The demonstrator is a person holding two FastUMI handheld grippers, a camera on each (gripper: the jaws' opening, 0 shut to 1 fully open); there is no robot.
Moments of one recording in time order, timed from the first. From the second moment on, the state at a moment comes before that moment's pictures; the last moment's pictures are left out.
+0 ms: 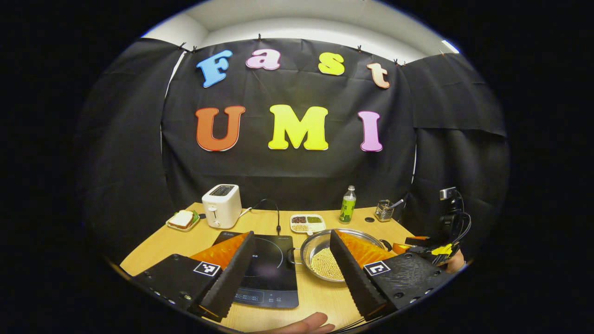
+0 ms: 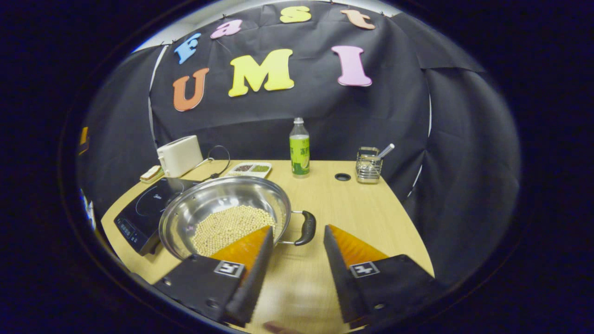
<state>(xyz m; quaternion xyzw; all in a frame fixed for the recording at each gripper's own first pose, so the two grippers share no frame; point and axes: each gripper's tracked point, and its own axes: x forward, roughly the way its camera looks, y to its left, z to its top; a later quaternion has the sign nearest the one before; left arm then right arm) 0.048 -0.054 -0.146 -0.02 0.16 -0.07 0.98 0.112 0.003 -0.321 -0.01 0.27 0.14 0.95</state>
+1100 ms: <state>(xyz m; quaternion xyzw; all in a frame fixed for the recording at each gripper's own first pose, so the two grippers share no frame) 0.152 -0.081 -0.324 -0.03 0.32 -0.08 0.94 0.136 -0.002 -0.356 -0.03 0.36 0.08 0.93</state>
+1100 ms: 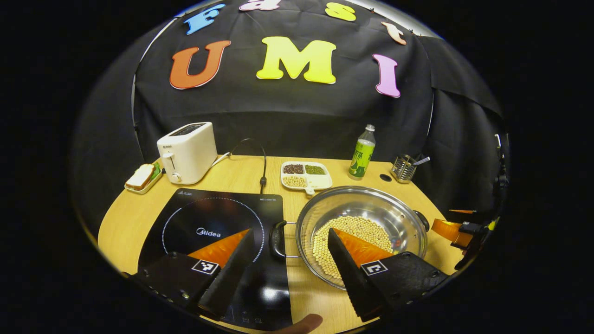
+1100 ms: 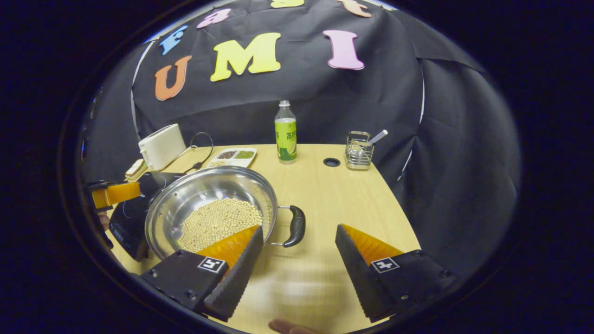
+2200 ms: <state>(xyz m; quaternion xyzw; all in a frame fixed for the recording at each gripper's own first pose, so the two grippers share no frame) 0.188 -0.083 -0.392 -0.01 0.36 -0.07 0.93 0.190 0.026 -0.408 -0.02 0.37 0.08 0.92</state>
